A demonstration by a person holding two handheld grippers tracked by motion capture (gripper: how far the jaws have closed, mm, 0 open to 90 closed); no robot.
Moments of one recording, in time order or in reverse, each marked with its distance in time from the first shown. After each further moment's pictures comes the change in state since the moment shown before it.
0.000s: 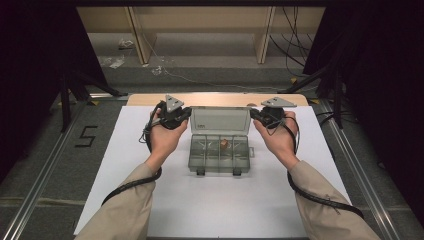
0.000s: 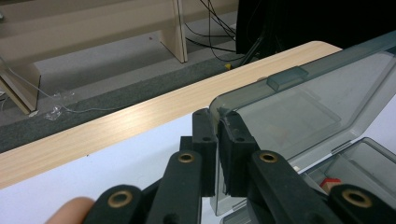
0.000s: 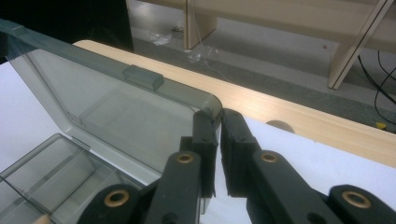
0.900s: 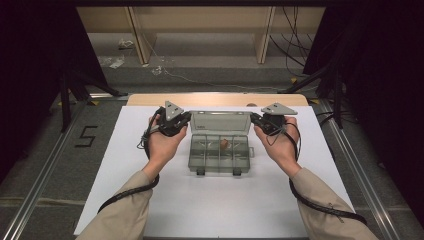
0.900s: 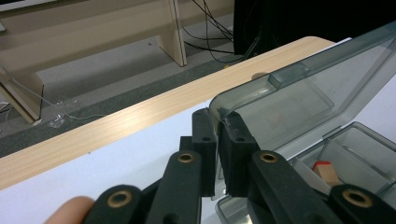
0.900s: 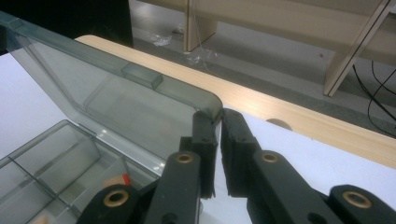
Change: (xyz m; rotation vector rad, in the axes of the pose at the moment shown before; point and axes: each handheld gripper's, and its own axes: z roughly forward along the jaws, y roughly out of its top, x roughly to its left) left arm -0.007 -0.012 -0.013 -0.017 -0.004 0.042; right arm 0.009 -0.011 -0.013 -0.017 -0.007 -0.045
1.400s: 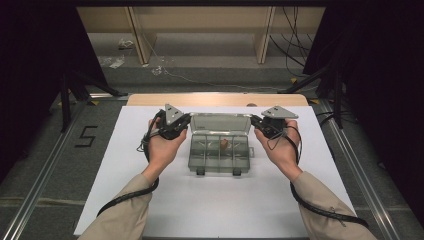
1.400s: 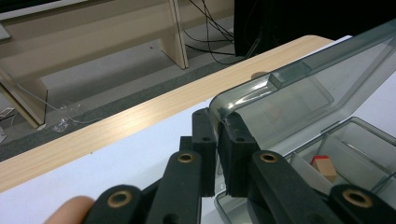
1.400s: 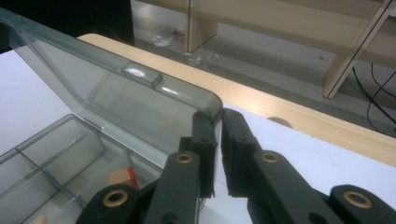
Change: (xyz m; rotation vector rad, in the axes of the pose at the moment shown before) left arm -0.005 -0.005 -0.005 -0.015 0.010 0.026; right arm 0.003 -0.006 -0.006 -0.007 0.001 -0.011
